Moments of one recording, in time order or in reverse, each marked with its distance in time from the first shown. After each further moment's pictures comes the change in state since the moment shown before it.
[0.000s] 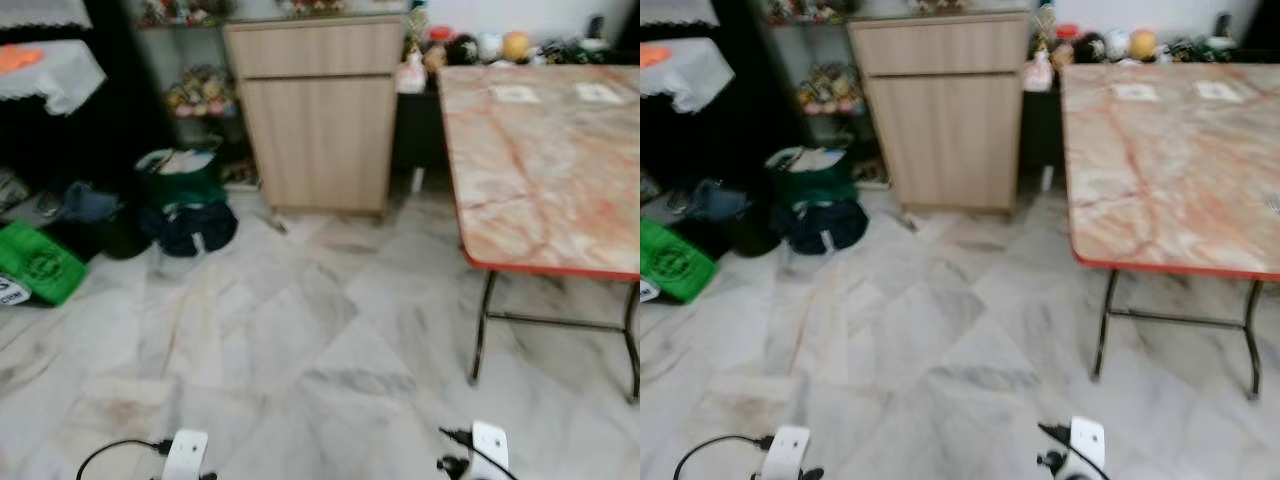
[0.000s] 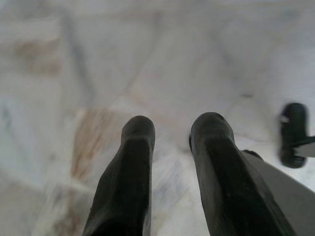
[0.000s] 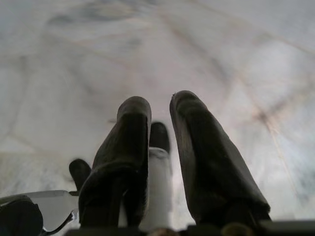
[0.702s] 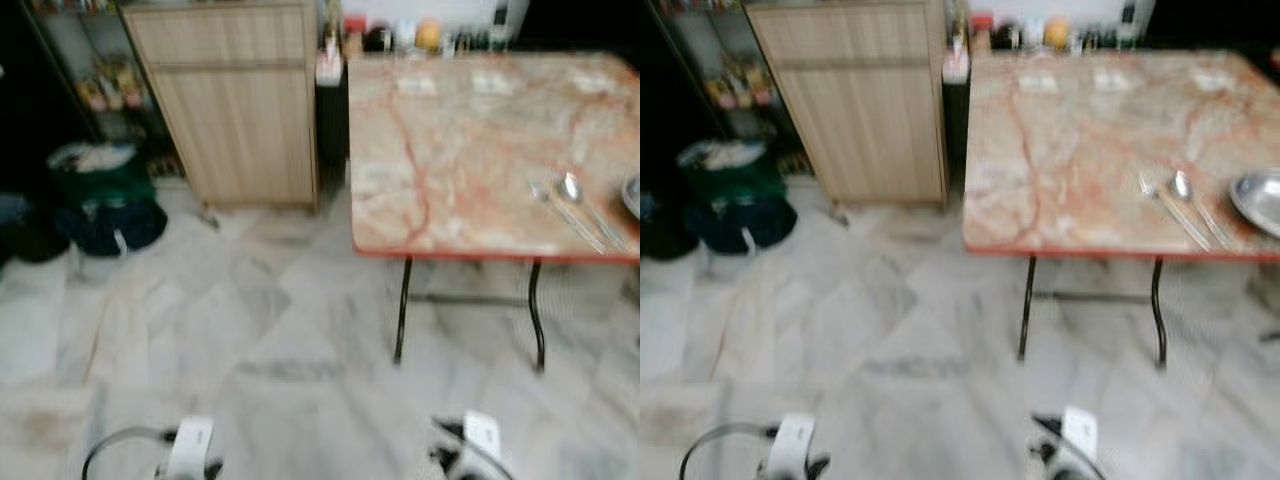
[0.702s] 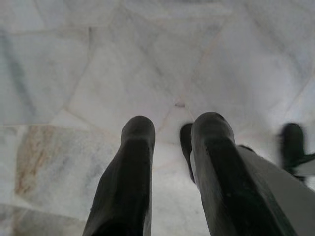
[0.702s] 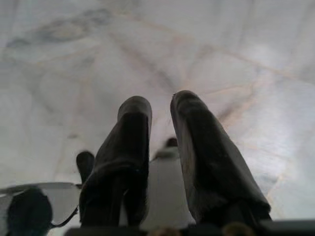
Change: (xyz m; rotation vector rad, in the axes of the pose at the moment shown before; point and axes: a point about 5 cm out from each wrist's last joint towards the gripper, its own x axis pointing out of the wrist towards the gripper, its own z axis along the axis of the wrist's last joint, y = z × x) left arm 0.000 0.002 0.002 -0.022 -0.012 0.008; right arm 0.002 0.029 0.001 0.007 -0.026 0.055
